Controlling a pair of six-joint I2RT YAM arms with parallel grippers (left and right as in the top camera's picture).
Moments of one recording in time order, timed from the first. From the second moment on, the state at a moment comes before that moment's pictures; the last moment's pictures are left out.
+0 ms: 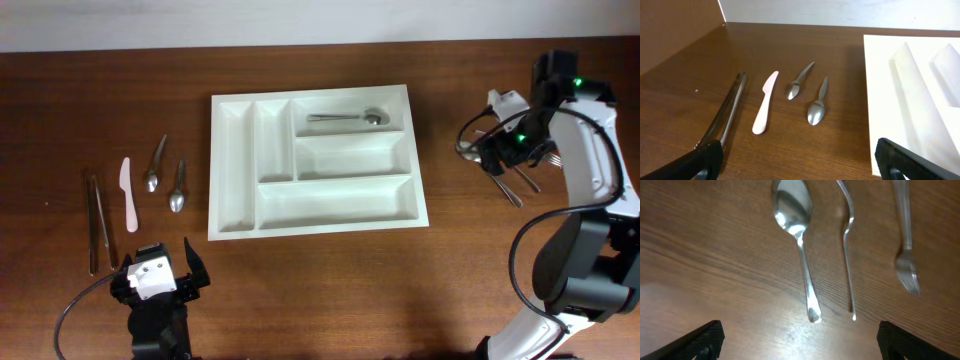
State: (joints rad) left arm 0.04 0.04 0.12 -0.39 -0.27 -0.02; right arm -0.22 1.92 1.64 -1.13 0.02 -0.62
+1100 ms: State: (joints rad) left arm 0.04 0.04 0.12 -0.39 -0.27 -0.02; right arm -0.22 2.06 1.46 -0.89 -0.08 -0.69
